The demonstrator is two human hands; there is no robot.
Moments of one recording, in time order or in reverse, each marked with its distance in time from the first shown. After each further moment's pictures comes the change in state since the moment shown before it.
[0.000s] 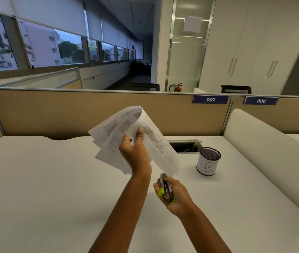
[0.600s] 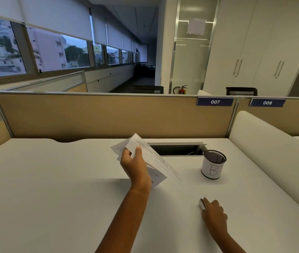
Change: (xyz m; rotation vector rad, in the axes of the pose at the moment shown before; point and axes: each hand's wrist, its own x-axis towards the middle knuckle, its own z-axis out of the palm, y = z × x) left_hand 0.000 -0.014 -0.017 0.076 0.081 -0.174; right_hand 0.053 0.006 -0.132 -1.742 0.570 -0.407
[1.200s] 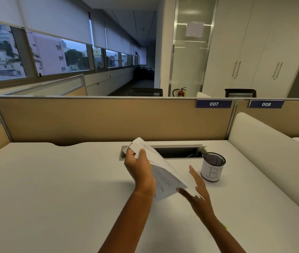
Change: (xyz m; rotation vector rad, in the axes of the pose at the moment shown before) left_hand -0.008 0.005 0.014 0.006 -0.028 -0.016; right_hand 0.004 -0.052 -0.037 0.877 0.145 -0.445
